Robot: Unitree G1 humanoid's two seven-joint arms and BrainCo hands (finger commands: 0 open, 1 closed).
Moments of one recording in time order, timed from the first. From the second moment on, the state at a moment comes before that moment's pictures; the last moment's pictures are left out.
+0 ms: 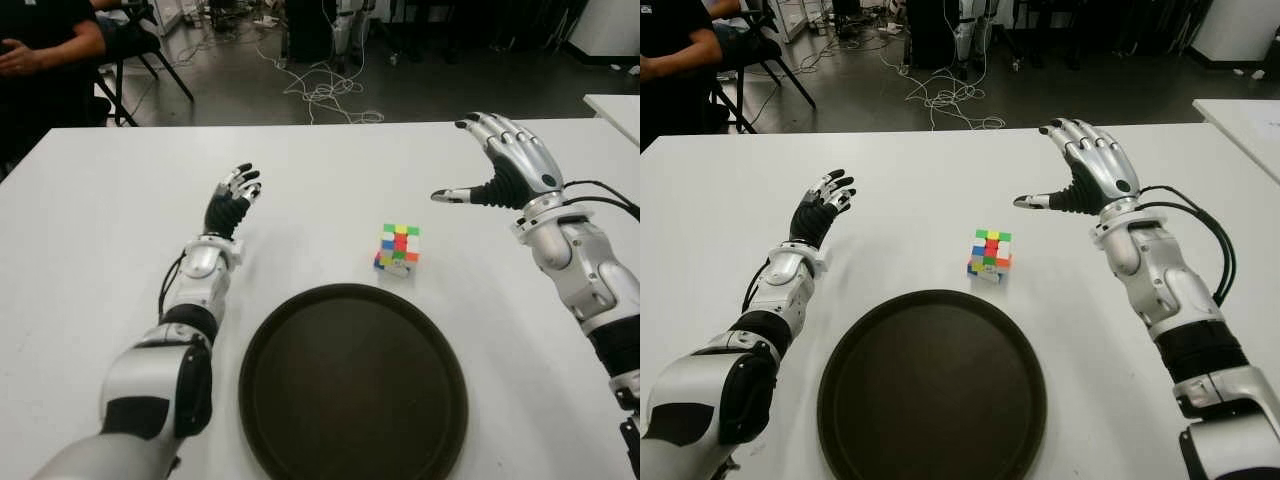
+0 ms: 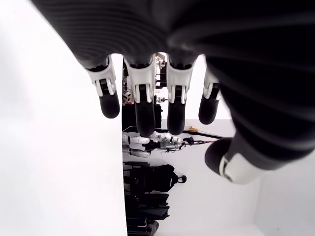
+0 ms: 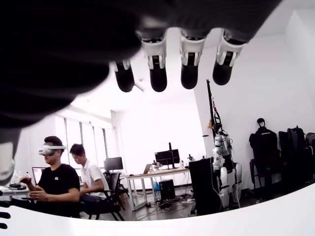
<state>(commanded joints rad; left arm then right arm) -0.79 0.06 0.22 1.31 -0.02 -0.48 -0.12 -0.51 -0.53 0.26 0.37 -0.68 -0.13 -0.18</state>
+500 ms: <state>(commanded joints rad) -0.79 0.06 0.21 1.31 -0.01 -0.48 -0.09 -0.52 -0.46 0.34 0.39 -0.73 -0.10 -0.12</state>
